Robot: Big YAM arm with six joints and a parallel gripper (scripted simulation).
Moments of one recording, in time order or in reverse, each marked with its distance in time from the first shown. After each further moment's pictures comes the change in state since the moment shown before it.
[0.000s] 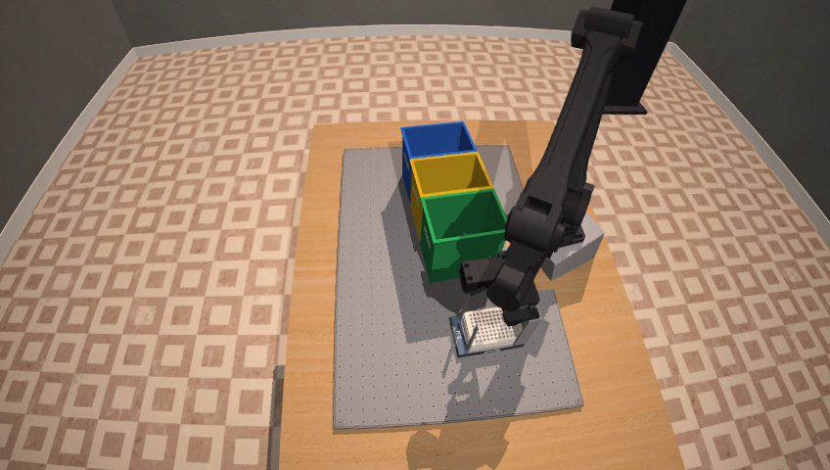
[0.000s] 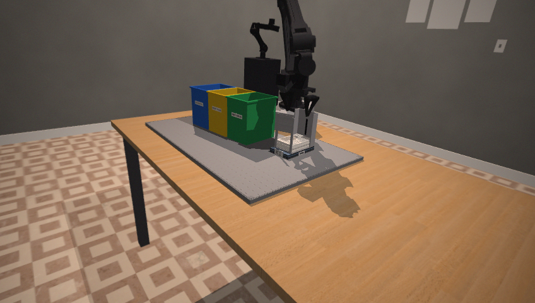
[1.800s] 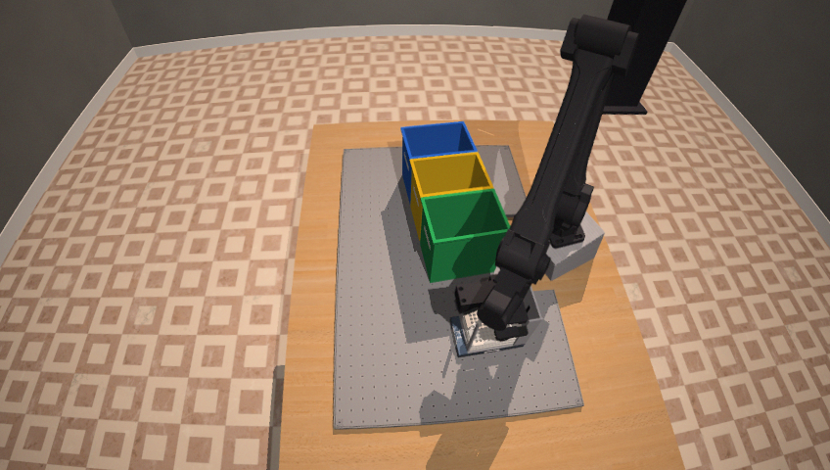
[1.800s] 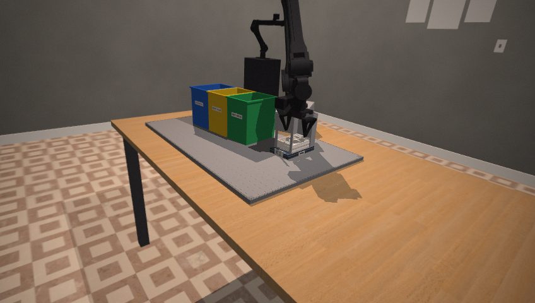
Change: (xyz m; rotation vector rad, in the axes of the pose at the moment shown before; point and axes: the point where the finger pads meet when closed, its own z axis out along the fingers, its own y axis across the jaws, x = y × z) arm 0.001 0.000 0.080 0.002 0.002 -0.001
